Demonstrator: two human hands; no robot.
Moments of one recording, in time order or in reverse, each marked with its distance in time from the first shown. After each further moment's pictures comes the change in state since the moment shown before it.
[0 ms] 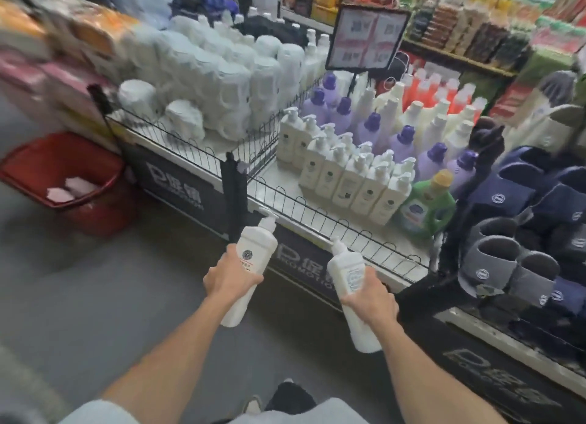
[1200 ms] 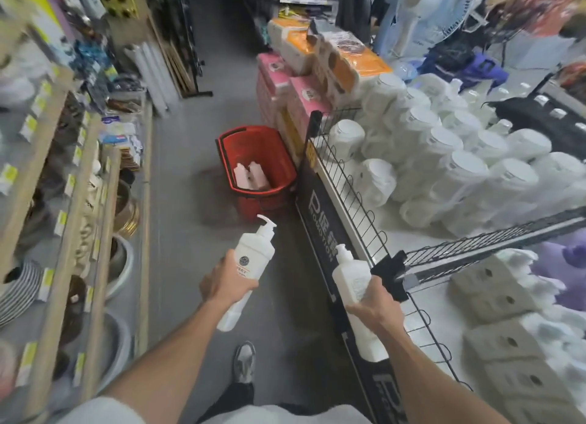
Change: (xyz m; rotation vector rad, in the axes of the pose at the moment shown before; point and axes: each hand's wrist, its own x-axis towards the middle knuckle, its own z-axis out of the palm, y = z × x) left_hand 0.189 -0.216 -0.177 -0.211 0.310 -0.637; right_hand 0.176 -0.444 0.100 -0.251 -0.271 -0.666
